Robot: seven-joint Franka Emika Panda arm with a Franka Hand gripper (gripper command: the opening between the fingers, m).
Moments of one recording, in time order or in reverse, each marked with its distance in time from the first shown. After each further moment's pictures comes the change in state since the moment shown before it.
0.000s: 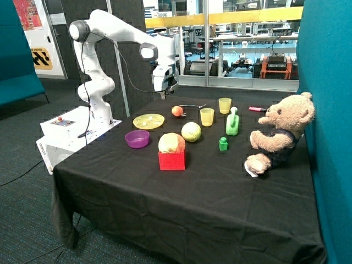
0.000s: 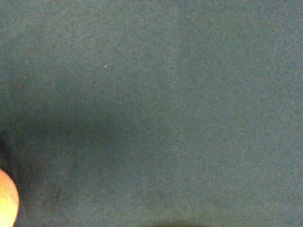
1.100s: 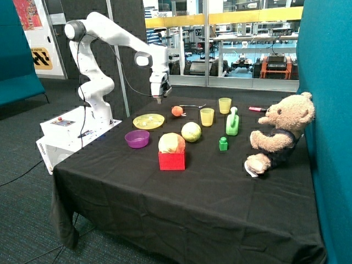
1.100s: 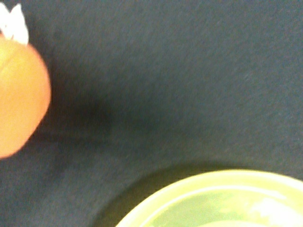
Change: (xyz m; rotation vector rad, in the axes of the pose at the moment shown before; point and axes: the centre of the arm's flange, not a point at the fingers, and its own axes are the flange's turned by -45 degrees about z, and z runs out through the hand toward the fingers) arm -0.062 -0.039 0.049 -0.007 0.011 -0.191
